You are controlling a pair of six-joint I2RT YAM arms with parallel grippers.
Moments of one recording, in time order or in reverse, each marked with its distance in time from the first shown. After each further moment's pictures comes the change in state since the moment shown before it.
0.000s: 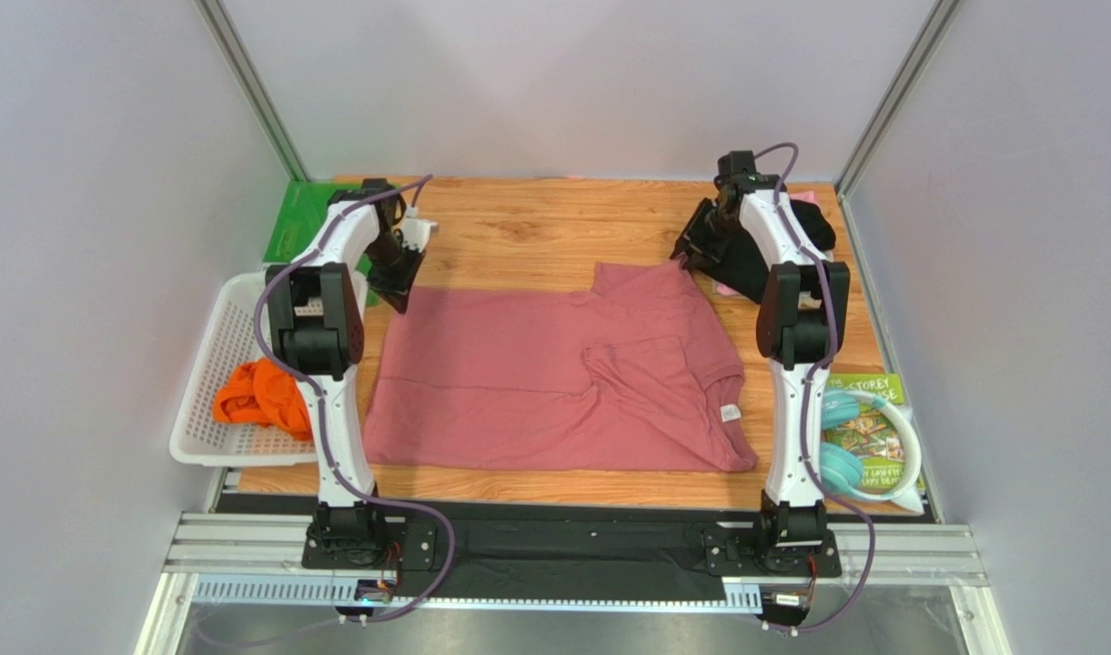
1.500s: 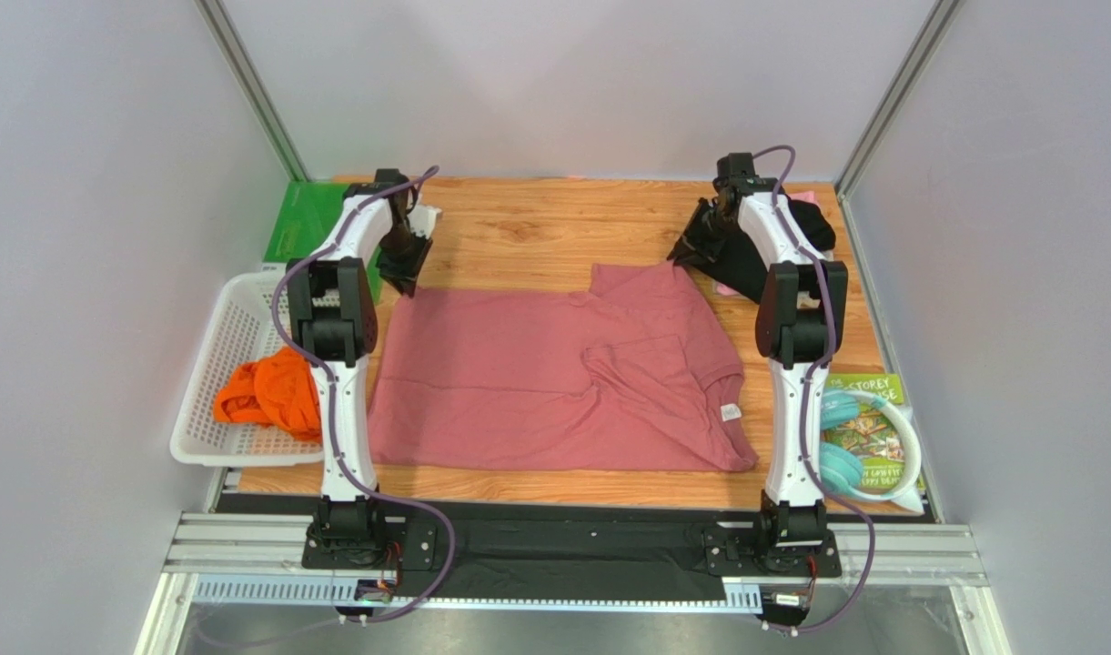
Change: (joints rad) left arm -0.019 0.171 0.210 0.047 -0.085 -0.079; right arm 0.000 0.017 -0.012 0.052 -0.065 -0.005
